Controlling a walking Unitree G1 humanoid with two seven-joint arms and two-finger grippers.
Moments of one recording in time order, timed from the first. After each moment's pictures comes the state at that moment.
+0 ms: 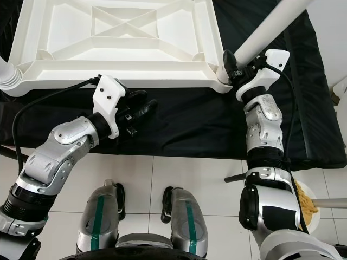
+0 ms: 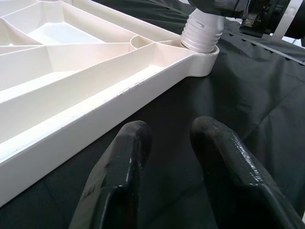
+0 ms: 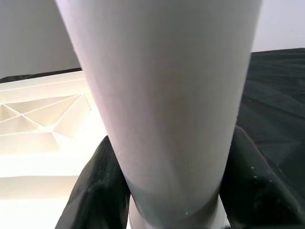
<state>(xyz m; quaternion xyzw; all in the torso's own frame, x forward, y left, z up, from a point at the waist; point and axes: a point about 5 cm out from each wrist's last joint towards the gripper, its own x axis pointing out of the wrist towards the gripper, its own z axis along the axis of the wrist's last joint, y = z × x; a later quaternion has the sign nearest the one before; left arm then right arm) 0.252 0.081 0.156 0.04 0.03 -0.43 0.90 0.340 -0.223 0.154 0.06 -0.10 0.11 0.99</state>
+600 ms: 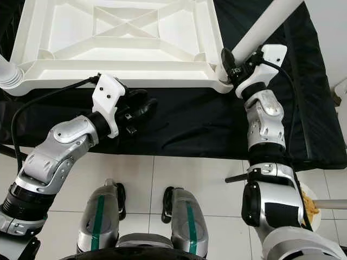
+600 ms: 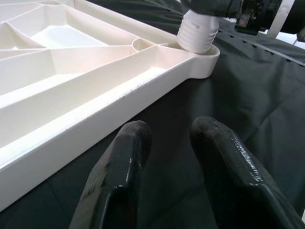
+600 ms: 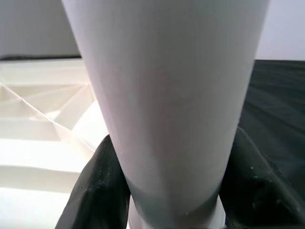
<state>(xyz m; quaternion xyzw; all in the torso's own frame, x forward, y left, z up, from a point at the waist) 0.252 0.081 0.158 0.05 0.03 -0.44 0.90 0.348 -0.221 0.162 -0.01 -0.08 0.12 0.99</state>
